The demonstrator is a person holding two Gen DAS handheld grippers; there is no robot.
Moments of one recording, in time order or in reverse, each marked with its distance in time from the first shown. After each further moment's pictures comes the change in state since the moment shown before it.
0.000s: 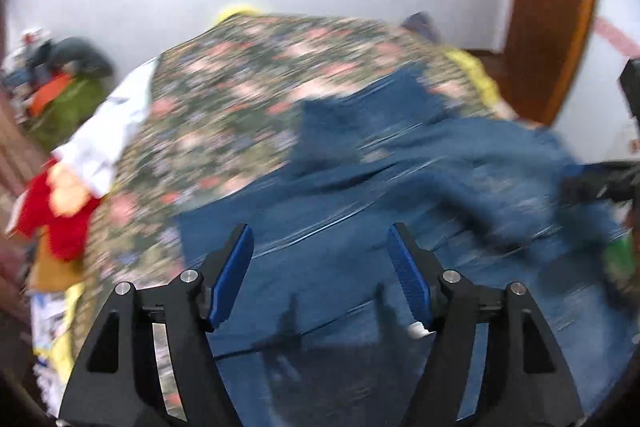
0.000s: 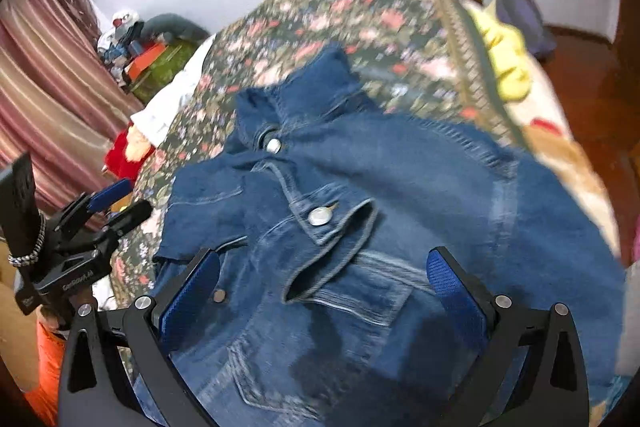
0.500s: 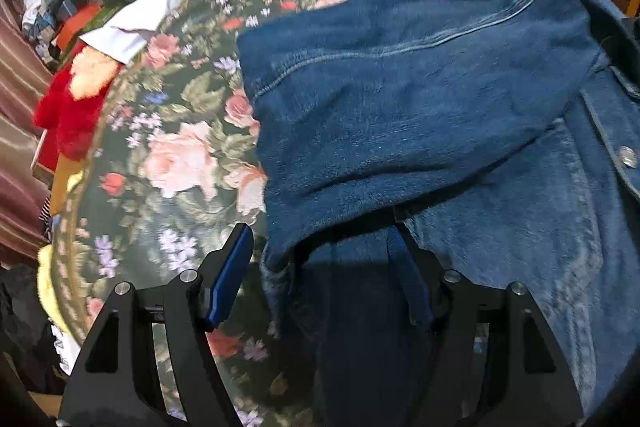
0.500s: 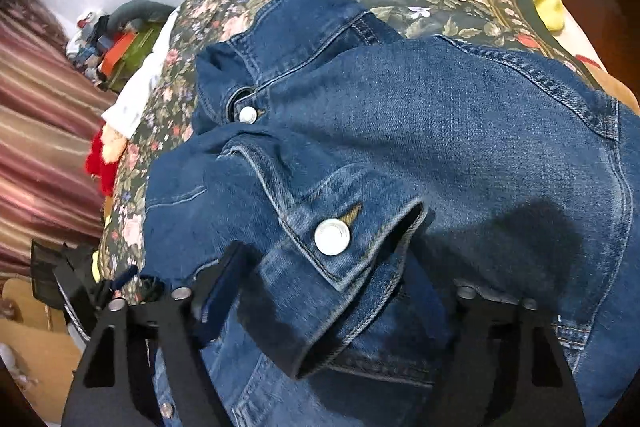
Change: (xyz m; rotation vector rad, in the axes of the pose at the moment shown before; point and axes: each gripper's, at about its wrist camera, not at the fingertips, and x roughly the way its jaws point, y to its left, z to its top) left arm 0.090 0.063 -0.115 -0.027 0.268 0.139; right arm 0.092 0.000 0.012 0.143 0.140 -0.005
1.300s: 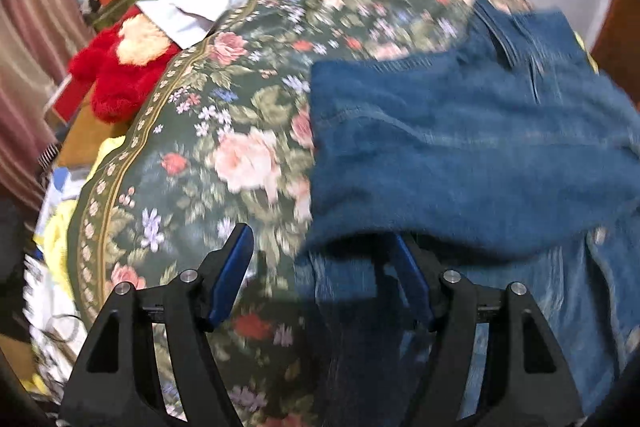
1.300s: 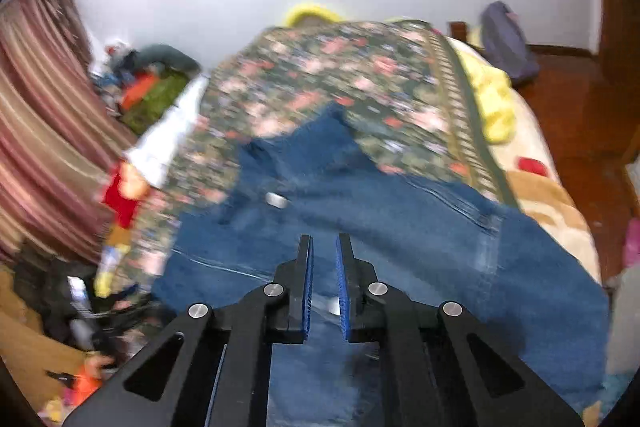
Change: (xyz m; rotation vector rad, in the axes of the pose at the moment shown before) left arm -0.039 0.038 -0.007 -0.200 -0.076 -0.007; right arm -0.125 0.012 -0.008 -0.127 -0.266 -0.091
